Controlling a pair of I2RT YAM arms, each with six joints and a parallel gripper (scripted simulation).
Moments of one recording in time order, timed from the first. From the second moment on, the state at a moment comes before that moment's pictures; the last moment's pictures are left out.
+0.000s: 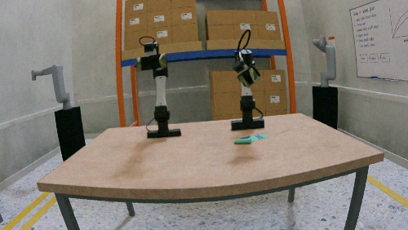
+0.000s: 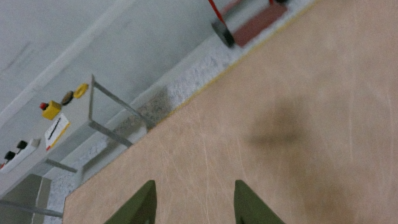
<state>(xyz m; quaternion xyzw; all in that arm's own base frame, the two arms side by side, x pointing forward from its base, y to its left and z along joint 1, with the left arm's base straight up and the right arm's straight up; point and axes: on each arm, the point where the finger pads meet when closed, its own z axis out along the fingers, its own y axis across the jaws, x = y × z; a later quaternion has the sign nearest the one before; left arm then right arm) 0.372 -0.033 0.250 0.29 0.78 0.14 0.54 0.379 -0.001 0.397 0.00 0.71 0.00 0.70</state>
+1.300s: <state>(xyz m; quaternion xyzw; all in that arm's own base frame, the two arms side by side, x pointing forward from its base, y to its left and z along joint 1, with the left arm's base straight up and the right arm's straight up) 0.377 0.002 0.409 0.00 0.70 0.00 0.71 0.379 0.000 0.402 0.00 0.71 0.00 0.71</state>
